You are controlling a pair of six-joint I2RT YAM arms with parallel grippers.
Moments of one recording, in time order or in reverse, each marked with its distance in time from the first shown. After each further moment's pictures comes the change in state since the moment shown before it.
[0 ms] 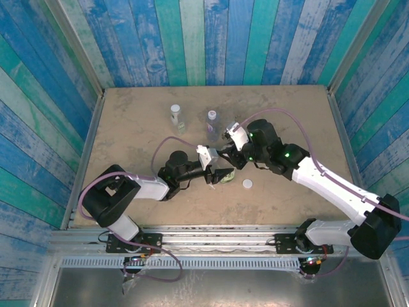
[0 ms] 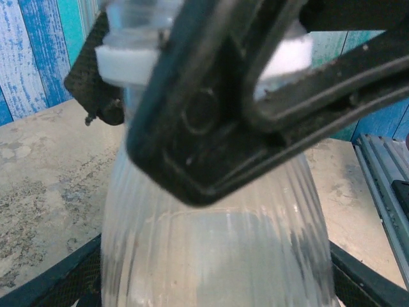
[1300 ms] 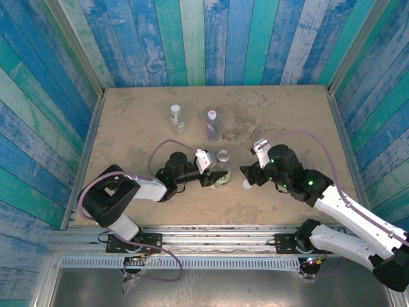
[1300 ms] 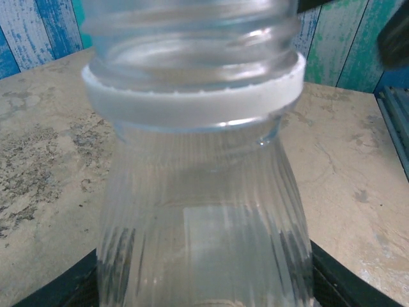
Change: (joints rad) left arm 0.027 -0.003 -0.042 -0.113 -0.002 0.091; right arm -0.004 -0.349 -0.309 -0.076 0.299 0.162
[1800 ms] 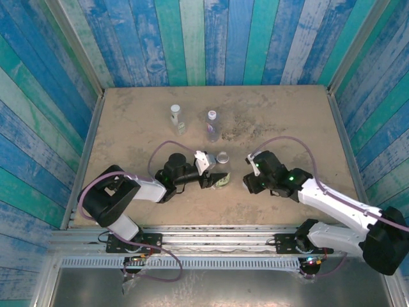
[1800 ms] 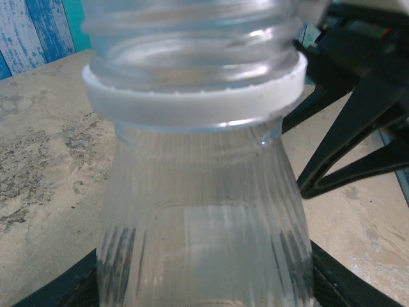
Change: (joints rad) left arm 0.002 0.000 -0.024 0.037 0.022 0.000; right arm 0.000 0.194 -0.089 -0.009 0.009 0.109
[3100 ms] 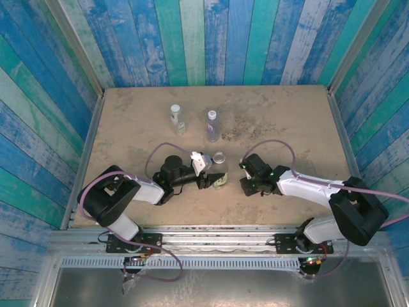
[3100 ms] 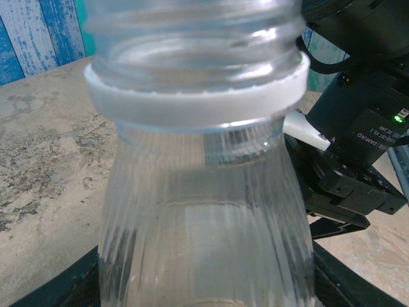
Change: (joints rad) left arm 0.023 0.000 -0.045 0.076 0.002 -0.026; right arm 0.000 0.288 -0.023 0.135 -0.012 0.076
